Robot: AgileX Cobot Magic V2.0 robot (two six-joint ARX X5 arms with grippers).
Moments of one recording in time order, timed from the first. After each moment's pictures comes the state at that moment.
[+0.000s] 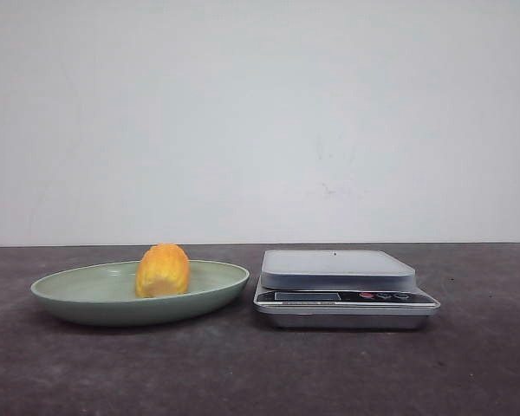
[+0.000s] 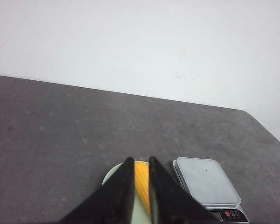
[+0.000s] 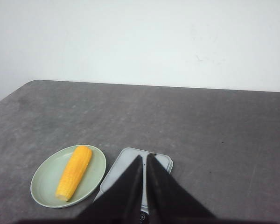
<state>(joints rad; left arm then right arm) -0.73 0.29 0.99 -0.86 -0.42 -0.36 0.66 0.49 1.15 -0.88 0.24 0.26</state>
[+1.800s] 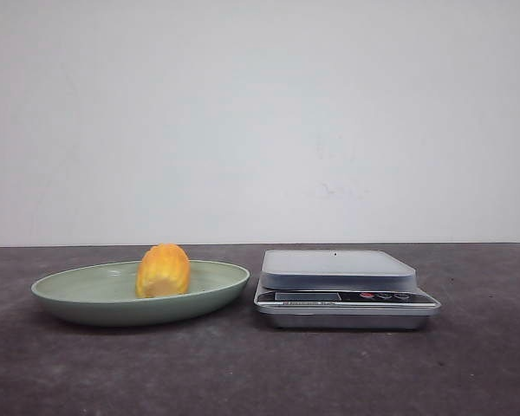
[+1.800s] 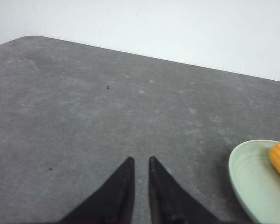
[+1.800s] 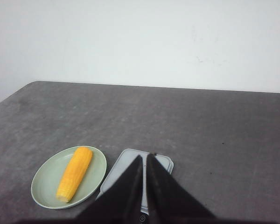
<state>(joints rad) -0.04 0.01 0.03 -0.17 -0.12 -0.17 0.66 0.49 1.15 -0.87 0.24 0.26</state>
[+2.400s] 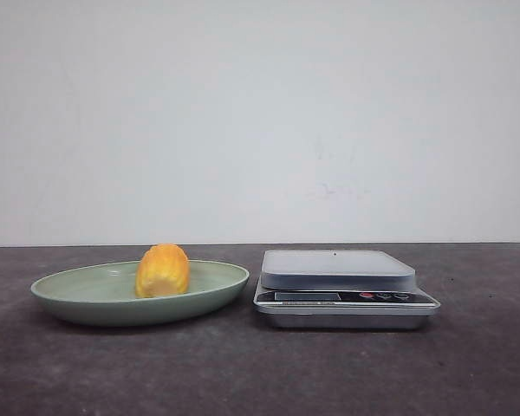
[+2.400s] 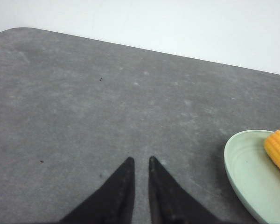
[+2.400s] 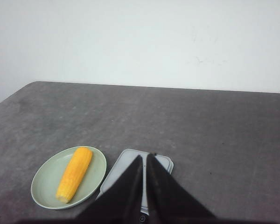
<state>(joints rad) -0.03 0.00 0.03 -0.18 -0.11 -0.17 0.66 0.49 1.15 -0.87 0.24 0.26</state>
